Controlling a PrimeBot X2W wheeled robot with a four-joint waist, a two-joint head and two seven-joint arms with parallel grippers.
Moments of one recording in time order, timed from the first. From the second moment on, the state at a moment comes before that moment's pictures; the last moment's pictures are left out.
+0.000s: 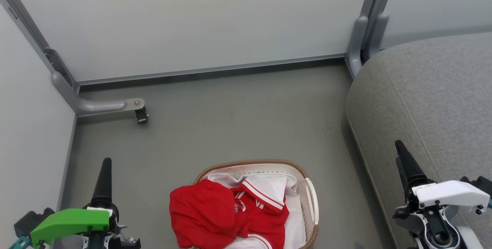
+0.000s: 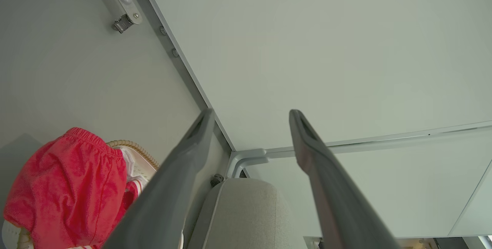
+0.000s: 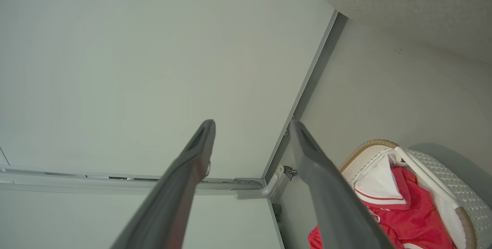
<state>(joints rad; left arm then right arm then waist) -0.07 0.05 0.09 0.29 -1.36 -0.13 0.04 -0.11 -0.07 -0.06 0.29 1.41 0.13 0.04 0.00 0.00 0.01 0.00</state>
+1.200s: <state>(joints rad) -0.07 0.08 0.07 0.29 -0.70 -0.09 -0.09 -0.18 -0.09 0.09 0.36 0.81 0.13 -0.09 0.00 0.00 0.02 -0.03</state>
